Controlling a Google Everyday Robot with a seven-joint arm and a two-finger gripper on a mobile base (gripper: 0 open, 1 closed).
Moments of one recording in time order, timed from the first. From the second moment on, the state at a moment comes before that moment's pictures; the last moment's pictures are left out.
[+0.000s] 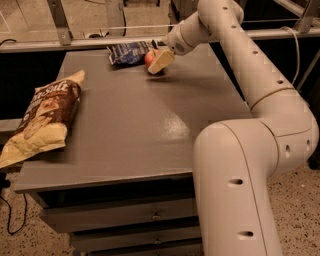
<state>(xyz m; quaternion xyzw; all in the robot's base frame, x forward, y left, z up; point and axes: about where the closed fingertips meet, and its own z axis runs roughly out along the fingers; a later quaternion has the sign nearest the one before) 0.846 -0.029 0.876 -0.55 0.71 0.11 0.41</state>
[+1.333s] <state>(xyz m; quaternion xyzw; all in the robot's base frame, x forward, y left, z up) 0.769 -0.164 0.939 -0.50 0.70 0.17 0.48</state>
